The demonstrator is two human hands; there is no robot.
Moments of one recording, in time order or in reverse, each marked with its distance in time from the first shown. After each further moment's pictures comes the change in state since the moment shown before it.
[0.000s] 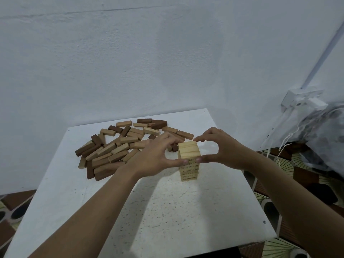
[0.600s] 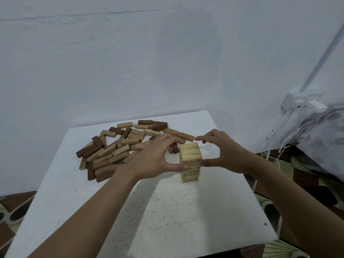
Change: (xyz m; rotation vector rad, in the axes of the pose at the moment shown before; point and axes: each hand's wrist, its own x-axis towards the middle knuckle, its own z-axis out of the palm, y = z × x) left_hand -0.005 0.002 -0.008 0.074 -0.010 0.018; right_hand -0.006 -0.005 0.000 -0.026 0.020 -0.026
